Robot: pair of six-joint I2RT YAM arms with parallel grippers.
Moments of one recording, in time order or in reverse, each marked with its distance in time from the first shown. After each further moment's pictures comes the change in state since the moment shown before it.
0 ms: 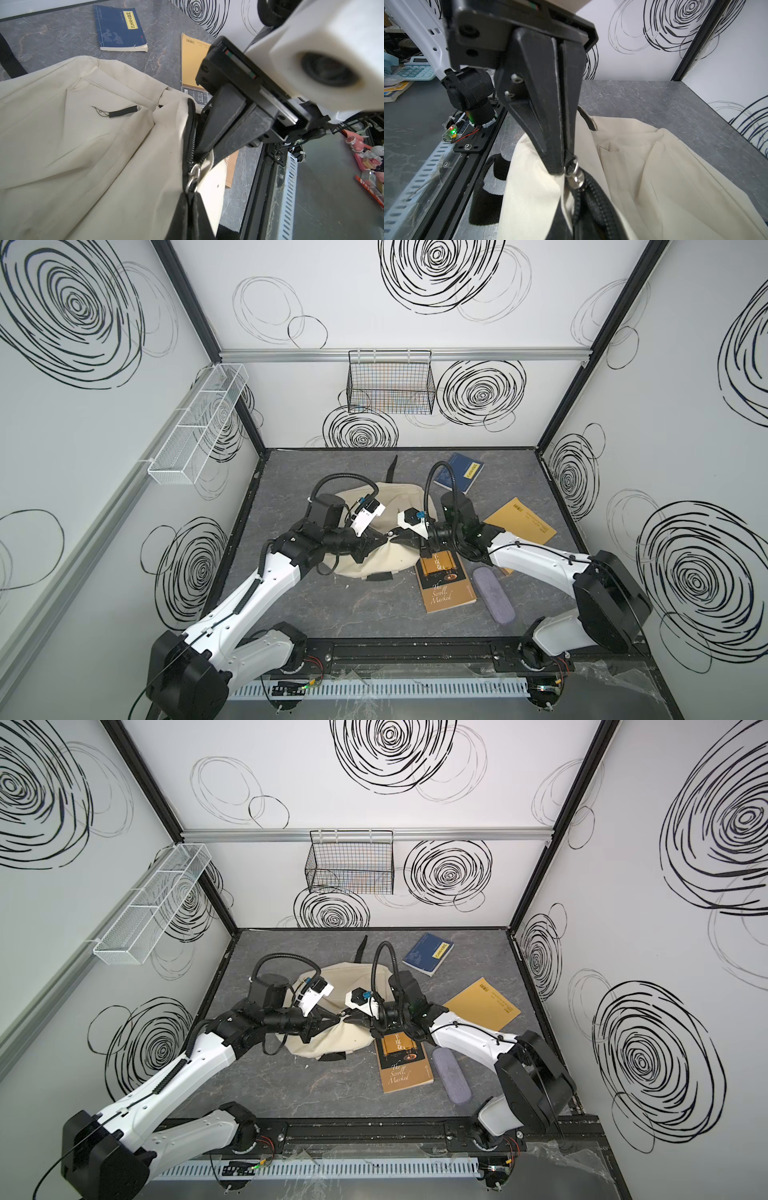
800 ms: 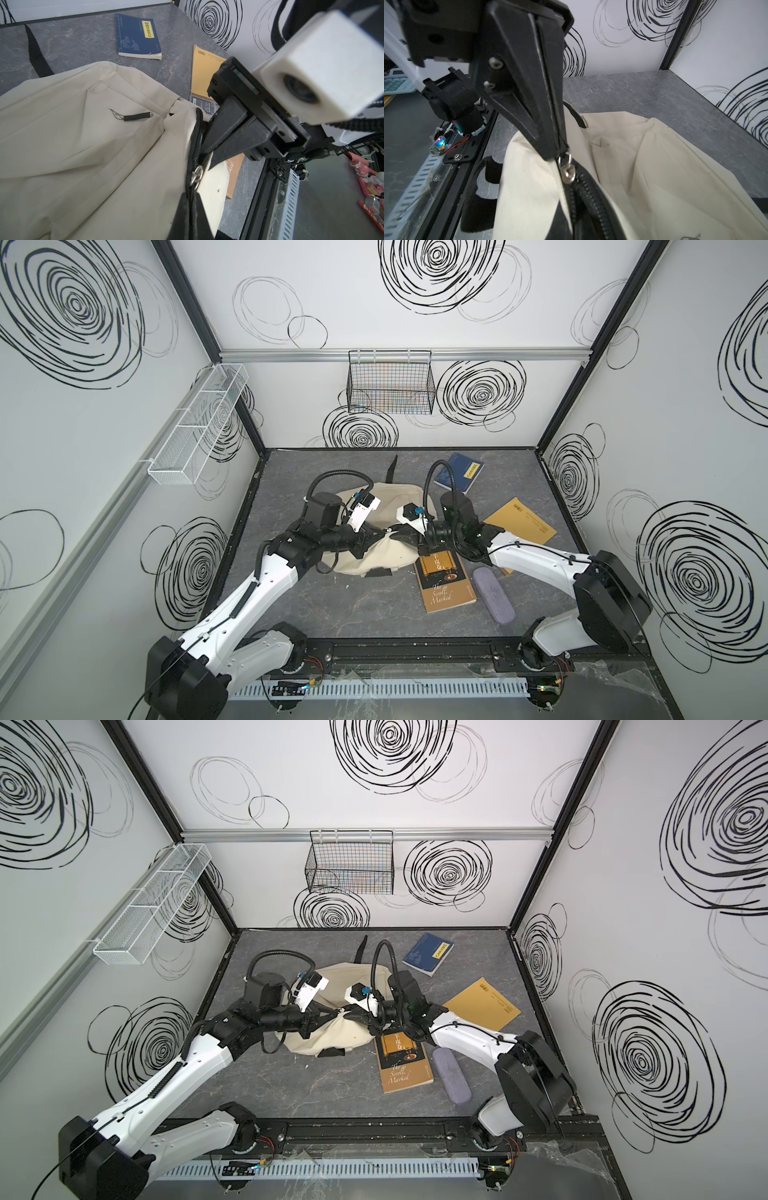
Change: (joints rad) left arm 0.024 -0.021 0.016 0.007 -0.058 -0.093; right arm 0.000 0.000 0.004 0.013 0.101 0.116
